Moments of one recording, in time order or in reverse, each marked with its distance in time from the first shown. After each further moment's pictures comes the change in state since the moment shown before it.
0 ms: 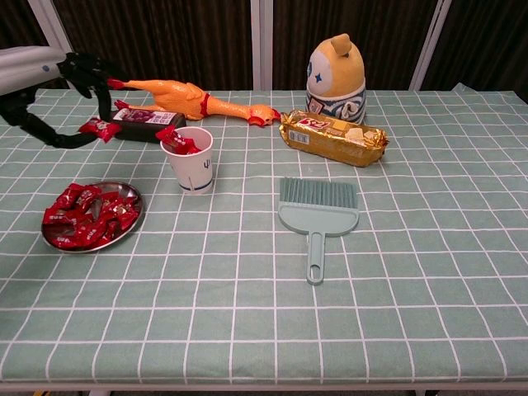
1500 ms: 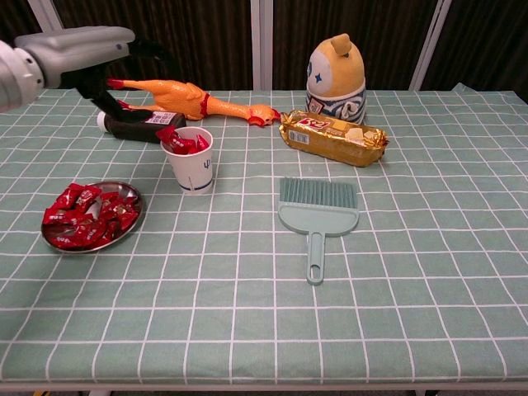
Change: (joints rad) left arm -0.141 -0.031 -0.079 -0.083 -0.266 -0.122 0.263; right arm -0.006 0.015 -0.001 0.010 -0.021 0.032 0.029
